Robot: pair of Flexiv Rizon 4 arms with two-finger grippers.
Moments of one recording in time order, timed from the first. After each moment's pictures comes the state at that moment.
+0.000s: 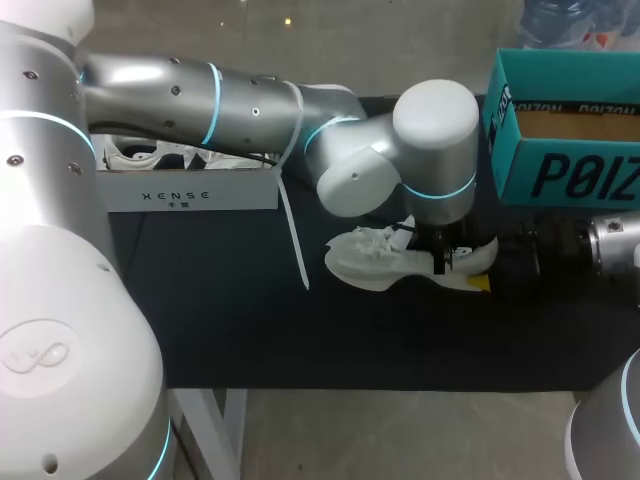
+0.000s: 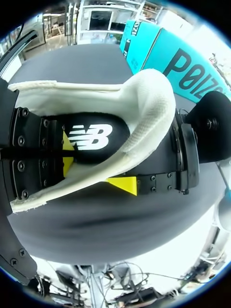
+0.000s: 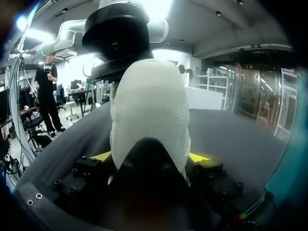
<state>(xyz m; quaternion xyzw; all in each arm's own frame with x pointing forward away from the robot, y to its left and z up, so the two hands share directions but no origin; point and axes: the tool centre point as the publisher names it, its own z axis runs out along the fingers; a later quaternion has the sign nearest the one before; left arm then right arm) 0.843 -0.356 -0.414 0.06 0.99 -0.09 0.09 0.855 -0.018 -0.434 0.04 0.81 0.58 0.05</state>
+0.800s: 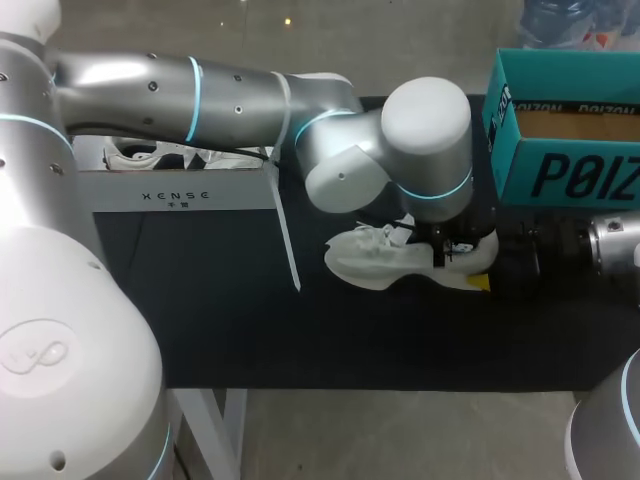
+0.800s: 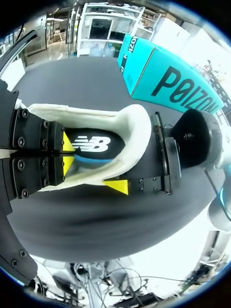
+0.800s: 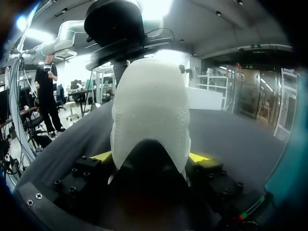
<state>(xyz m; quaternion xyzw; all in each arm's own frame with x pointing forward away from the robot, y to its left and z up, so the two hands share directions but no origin) 0.846 -0.354 -0.382 0.05 0.98 -0.11 0.14 0.856 -0.018 -0.433 0.04 0.81 0.58 0.05</state>
